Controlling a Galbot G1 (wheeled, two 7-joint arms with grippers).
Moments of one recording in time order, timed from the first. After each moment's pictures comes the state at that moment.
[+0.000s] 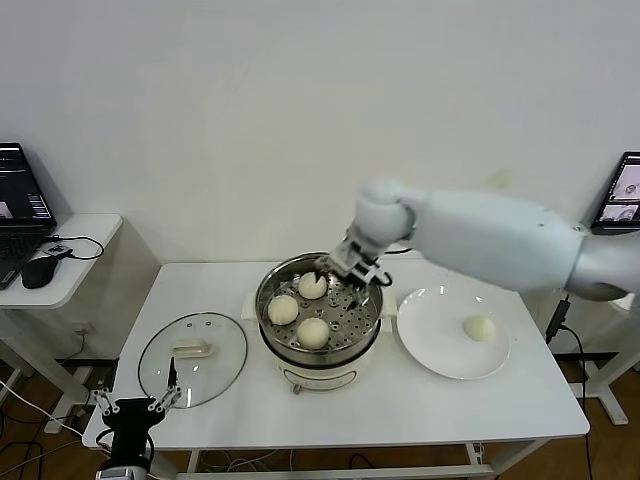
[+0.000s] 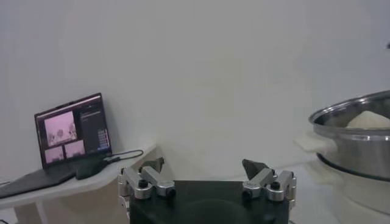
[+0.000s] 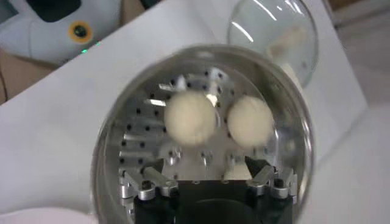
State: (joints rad) left arm 1.76 -1.31 -0.64 -2.13 0.02 -0.07 -0.26; right arm 0.54 1.02 -1.17 1.42 0.09 -0.06 -1.10
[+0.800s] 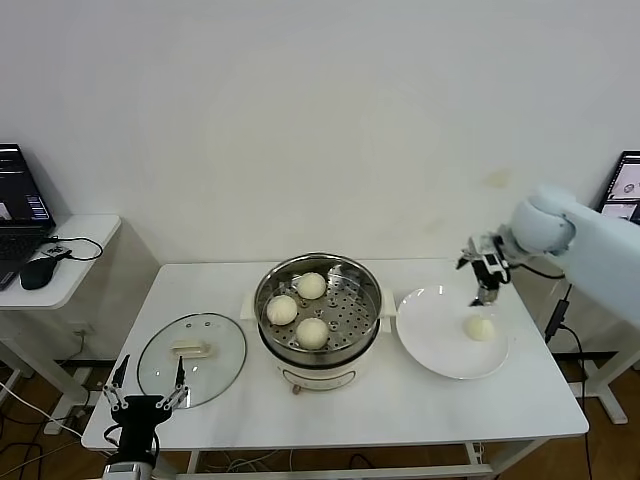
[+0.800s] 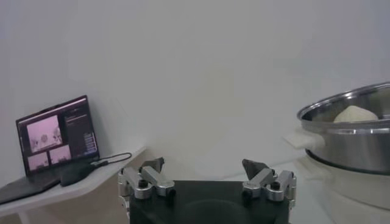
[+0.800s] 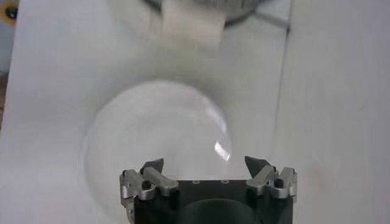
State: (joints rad) left arm 1.74 -1.28 -0.62 -2.11 0.03 -0.06 -0.26; right arm 0.28 0.58 -0.92 1.39 -0.07 -0.27 -1.11
